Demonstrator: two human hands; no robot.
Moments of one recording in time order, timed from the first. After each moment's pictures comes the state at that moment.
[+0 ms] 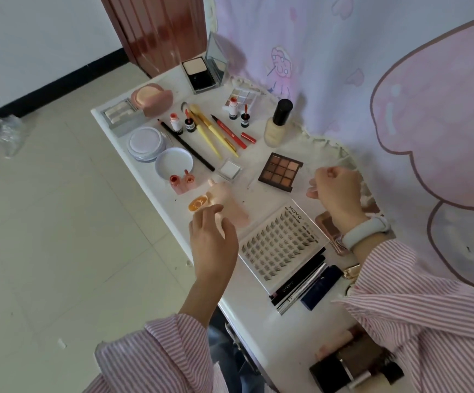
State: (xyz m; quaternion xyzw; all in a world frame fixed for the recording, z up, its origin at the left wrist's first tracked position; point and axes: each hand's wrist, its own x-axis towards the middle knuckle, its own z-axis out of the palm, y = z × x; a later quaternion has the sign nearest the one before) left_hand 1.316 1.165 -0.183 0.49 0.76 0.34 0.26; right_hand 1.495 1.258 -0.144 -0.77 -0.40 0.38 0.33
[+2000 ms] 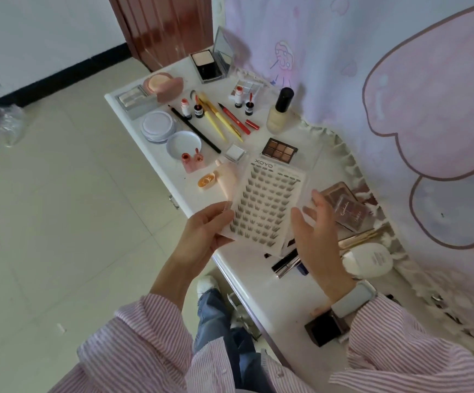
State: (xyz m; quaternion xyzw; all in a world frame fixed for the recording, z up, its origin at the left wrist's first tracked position) left_hand 1.272 1.127 -0.141 0.25 0.49 0.41 0.73; right_hand 1.458 1.124 -0.125 -0.69 -0.49 0.41 0.34
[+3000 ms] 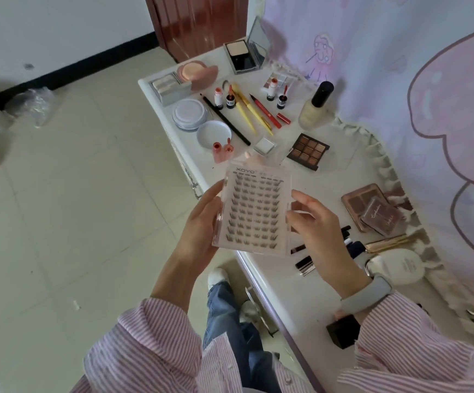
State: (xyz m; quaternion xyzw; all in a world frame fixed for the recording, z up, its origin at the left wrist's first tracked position) left_hand 1.238 1.112 -0.137 0.23 0.48 0.48 0.70; right_hand 1.424 1.131 -0.127 -0.61 -0.47 0.55 0.33
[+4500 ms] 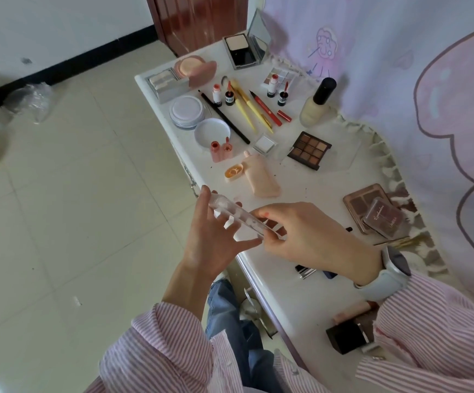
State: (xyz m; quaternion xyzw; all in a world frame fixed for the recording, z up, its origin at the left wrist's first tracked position) left_hand 1.263 1.113 -0.136 -0.04 0.40 0.53 0.75; right_hand 1.415 1.148 -0.086 -0.42 -0.85 0.33 0.04
